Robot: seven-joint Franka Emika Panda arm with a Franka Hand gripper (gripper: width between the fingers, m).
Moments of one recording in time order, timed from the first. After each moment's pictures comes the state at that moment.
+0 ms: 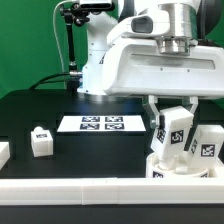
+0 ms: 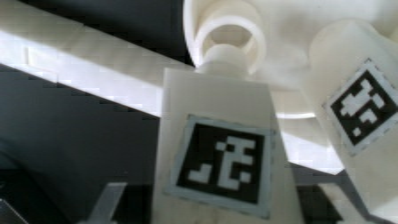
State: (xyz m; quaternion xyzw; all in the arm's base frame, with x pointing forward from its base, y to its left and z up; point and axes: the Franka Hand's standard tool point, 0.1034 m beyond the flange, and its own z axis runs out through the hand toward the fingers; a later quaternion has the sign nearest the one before) arm 0.644 0.062 0.096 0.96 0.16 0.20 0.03
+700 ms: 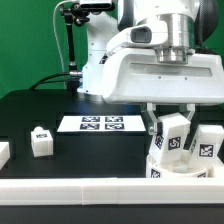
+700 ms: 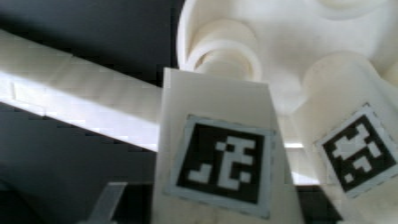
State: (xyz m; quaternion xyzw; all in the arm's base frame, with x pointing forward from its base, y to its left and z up) arm 0.633 0.062 0.082 0.97 0.17 0.20 0.03
